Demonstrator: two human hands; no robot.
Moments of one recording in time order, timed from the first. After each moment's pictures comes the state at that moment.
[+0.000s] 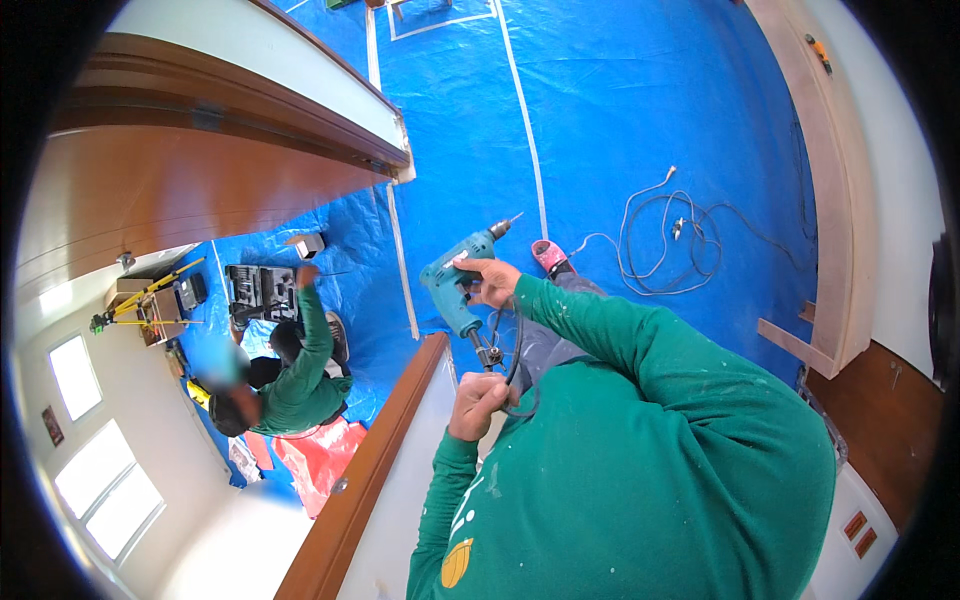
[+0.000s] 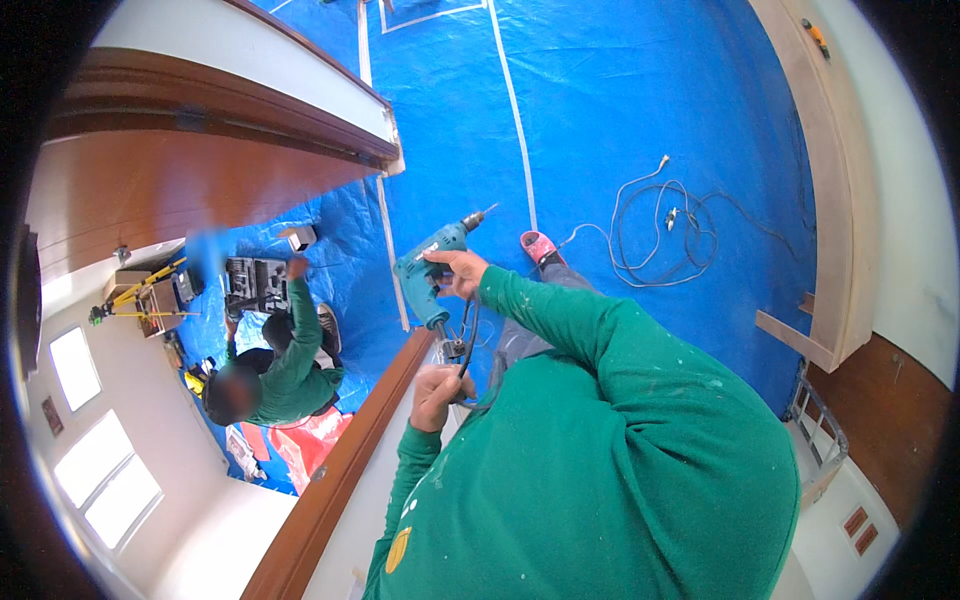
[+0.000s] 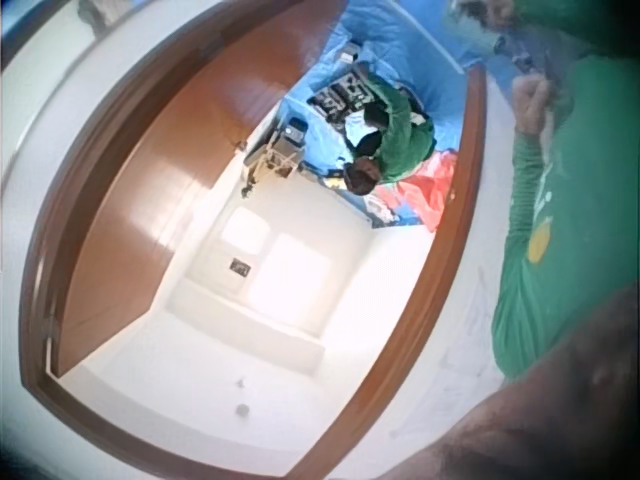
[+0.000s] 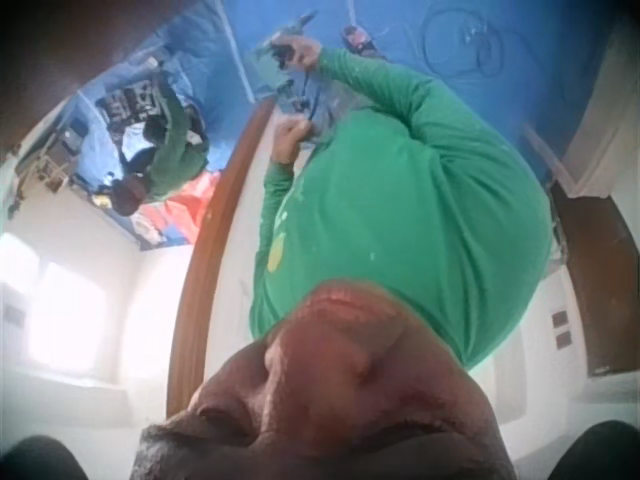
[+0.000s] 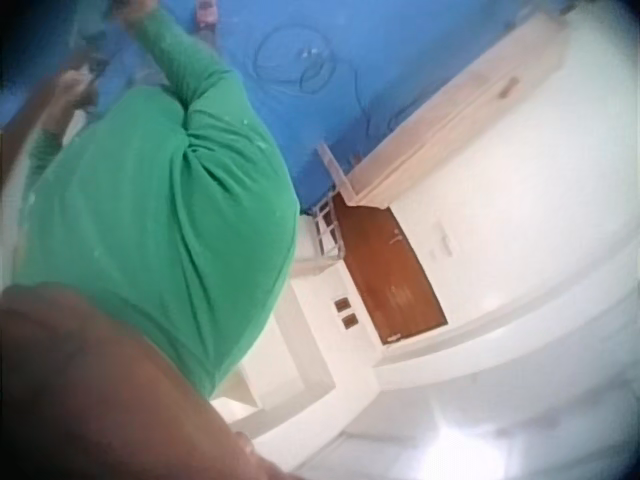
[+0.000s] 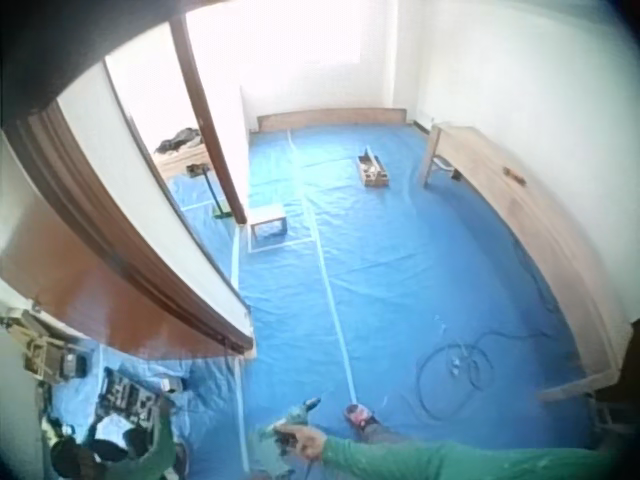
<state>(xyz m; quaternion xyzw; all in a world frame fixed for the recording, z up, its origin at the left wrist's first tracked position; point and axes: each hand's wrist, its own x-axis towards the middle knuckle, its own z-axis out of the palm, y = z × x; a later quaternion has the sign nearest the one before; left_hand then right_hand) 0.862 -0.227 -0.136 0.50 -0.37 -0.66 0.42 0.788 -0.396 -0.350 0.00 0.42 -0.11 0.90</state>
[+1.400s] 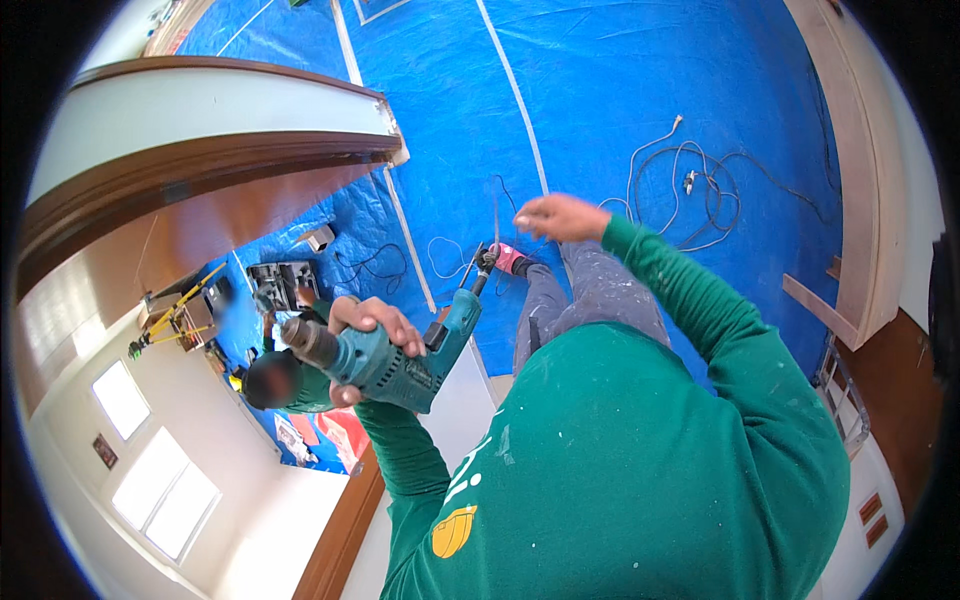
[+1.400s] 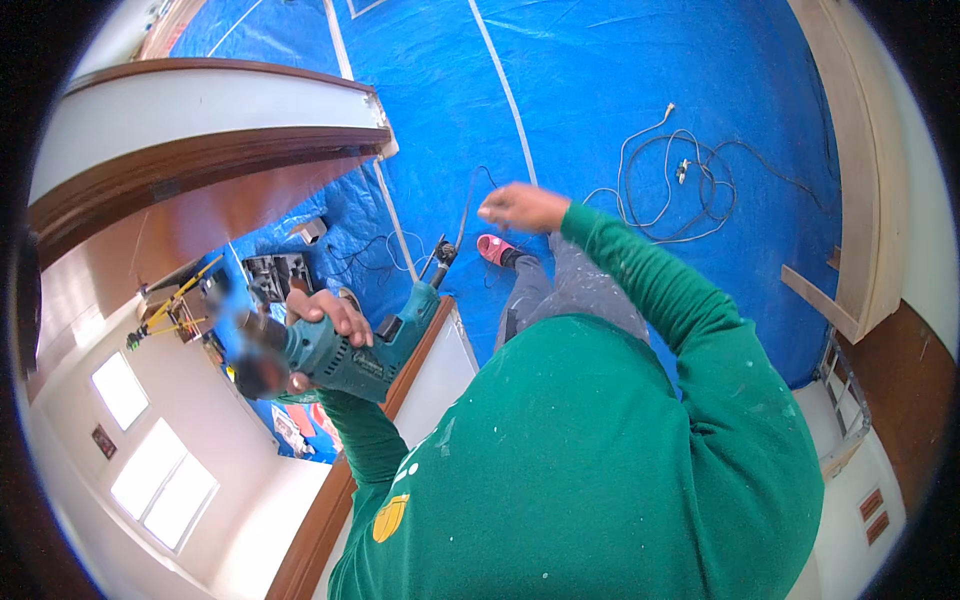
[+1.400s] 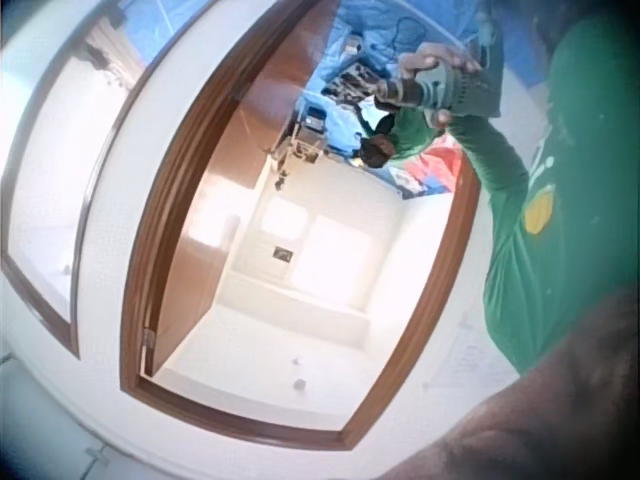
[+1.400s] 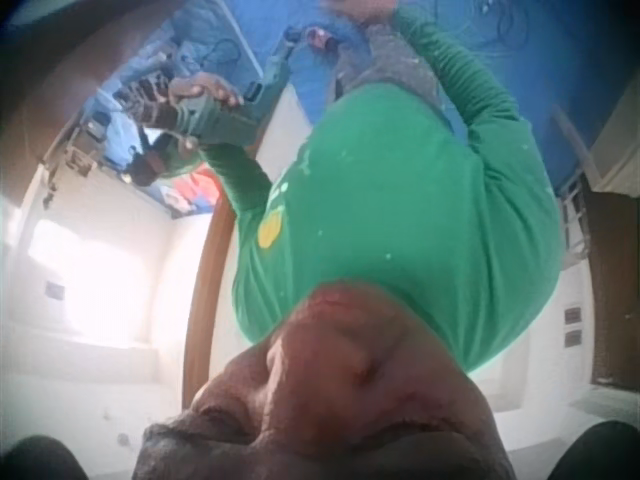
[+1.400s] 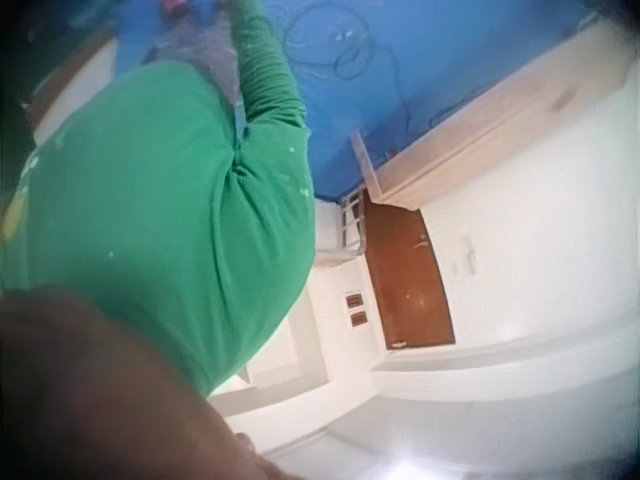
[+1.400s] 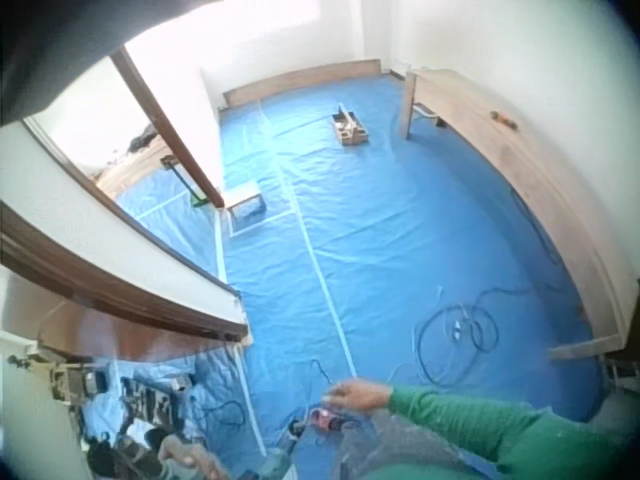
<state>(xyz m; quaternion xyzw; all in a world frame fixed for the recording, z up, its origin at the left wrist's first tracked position) 0.876 -0.400 -0.074 0.22 -0.31 -0.69 0.62 0.581 -0.533 -0.268 -0.59 0.36 0.01 0.72</state>
